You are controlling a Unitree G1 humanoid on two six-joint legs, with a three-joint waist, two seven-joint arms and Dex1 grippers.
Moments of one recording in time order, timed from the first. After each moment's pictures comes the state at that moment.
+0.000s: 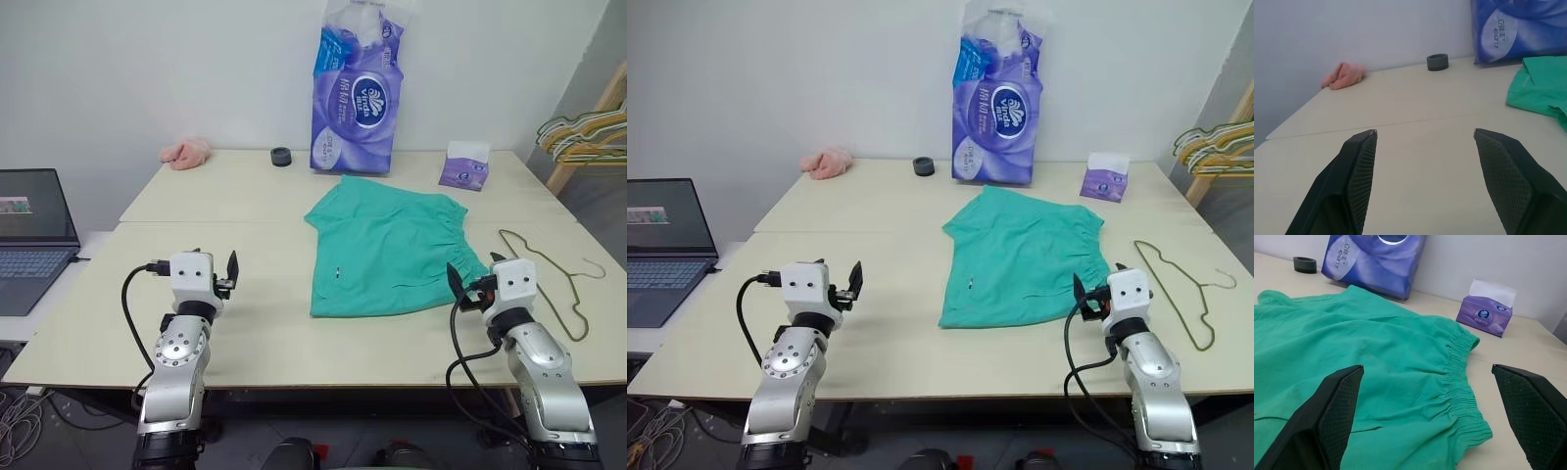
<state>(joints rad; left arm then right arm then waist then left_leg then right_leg) -0.05 0.24 0.16 -0.14 -0.04 0.17 -0.08 0.02 -0.30 -0.15 -0.22 0.08 0.19 0.24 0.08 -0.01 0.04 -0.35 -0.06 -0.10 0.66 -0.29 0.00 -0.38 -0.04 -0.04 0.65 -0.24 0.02</state>
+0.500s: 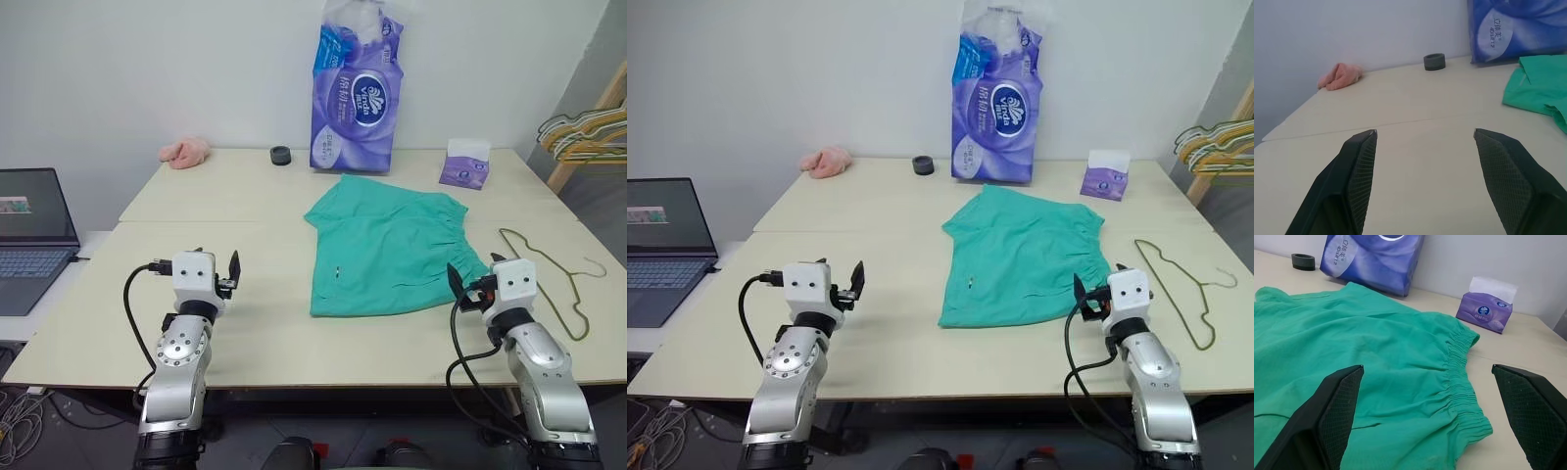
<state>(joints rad) -0.05 0.23 0.16 -0.14 -0.05 0.17 -0.10 0.03 -0.30 -0.15 -0.23 0.08 0.19 0.24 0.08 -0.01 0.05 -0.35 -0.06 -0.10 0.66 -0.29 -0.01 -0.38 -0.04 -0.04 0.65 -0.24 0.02</state>
